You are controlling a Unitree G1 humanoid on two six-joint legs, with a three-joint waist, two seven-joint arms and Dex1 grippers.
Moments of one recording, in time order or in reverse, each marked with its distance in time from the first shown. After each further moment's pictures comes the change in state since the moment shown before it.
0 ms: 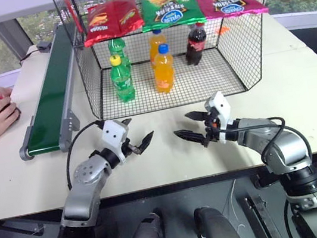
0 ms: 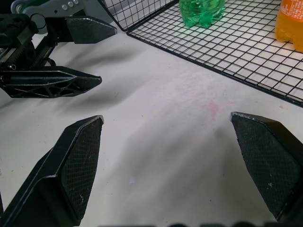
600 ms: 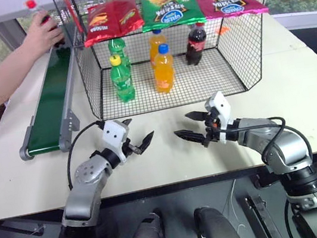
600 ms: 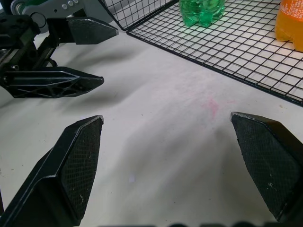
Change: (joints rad) left arm -0.009 -0.006 -0.001 0.016 0.019 -0.002 0.020; right arm 0.000 -0.004 0.000 0.000 0.000 0.001 0.002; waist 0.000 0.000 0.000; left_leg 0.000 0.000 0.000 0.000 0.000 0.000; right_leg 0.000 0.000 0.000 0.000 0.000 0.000
